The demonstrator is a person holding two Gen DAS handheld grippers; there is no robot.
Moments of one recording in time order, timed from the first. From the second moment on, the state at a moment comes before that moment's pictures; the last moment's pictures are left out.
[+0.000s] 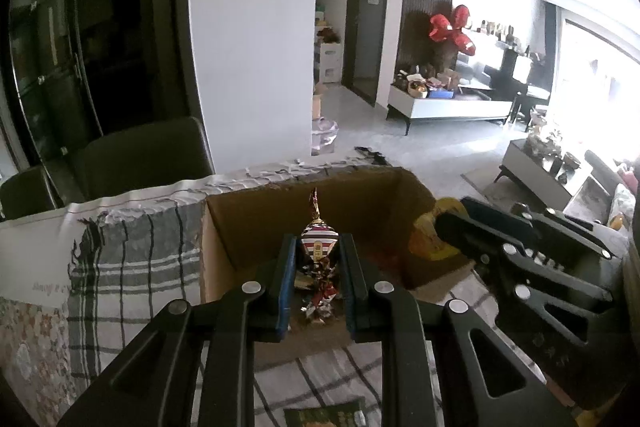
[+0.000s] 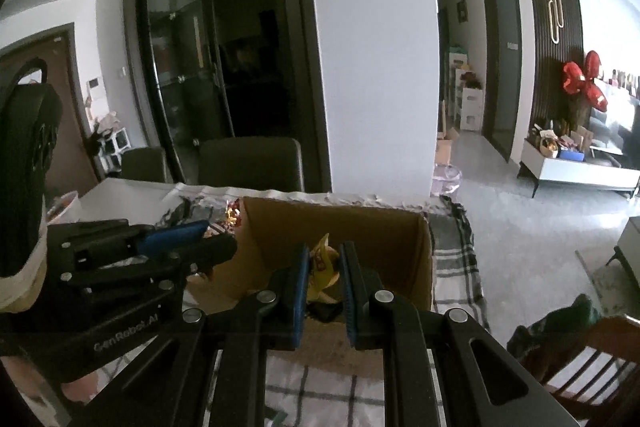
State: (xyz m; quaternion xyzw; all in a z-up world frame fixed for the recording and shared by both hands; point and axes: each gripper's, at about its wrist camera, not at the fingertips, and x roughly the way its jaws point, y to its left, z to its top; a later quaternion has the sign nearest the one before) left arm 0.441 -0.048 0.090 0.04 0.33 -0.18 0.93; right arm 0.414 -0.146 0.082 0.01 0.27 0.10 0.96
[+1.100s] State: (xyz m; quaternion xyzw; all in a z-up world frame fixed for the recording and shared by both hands) left arm 0.259 -0.047 0.012 0.07 0.37 -0.21 0.90; right arm 0.264 -0.160 0.008 0.03 0.34 0.06 0.94
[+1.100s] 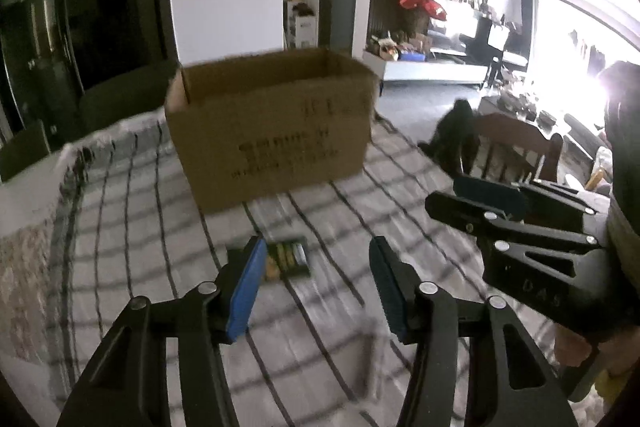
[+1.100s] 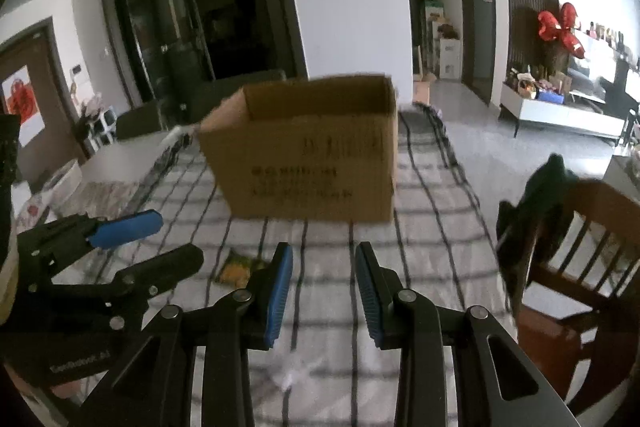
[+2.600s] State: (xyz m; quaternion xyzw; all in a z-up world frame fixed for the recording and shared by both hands) left arm 0.234 -0.067 -0.086 0.04 0.48 -0.23 0.85; right arm 0.217 -0.163 -0.086 0.07 0.46 0.07 0.88
